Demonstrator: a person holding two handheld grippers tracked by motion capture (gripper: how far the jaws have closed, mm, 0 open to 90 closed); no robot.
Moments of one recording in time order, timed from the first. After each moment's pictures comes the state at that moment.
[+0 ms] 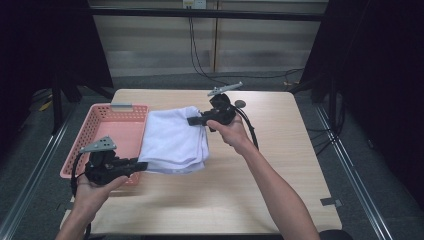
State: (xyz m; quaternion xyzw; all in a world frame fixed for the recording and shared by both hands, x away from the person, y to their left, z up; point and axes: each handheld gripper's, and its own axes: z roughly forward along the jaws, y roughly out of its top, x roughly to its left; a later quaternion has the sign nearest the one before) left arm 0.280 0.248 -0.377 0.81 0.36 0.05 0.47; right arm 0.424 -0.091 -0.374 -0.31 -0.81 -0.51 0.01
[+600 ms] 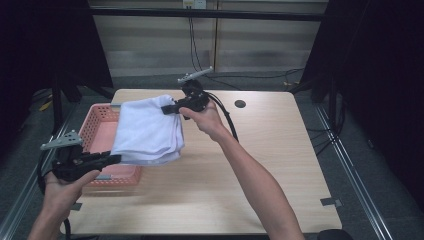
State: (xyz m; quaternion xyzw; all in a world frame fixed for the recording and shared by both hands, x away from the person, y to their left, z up) left arm 0.280 0.311 -0.362 0.78 0.40 0.08 0.48; right arm 0.448 -0.020 -0.345 -0.29 -0.82 -0.50 0.00
